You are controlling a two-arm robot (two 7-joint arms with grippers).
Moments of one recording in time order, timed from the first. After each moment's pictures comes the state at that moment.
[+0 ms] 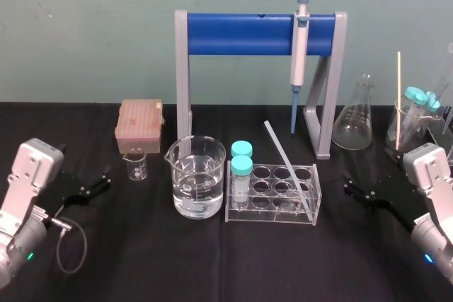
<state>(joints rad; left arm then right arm) -0.20 0.60 0.45 -1.41 -0.25 -0.12 0.03 0.20 0.60 -0.45 -1.41 0.25 -0.12 -0.03</state>
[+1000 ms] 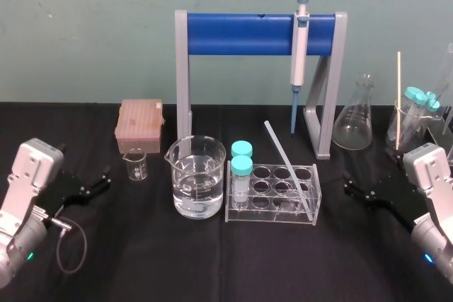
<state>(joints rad) -0.20 0.60 0.45 -1.41 -0.25 -0.12 0.03 0.20 0.60 -0.45 -1.41 0.25 -0.12 -0.03</state>
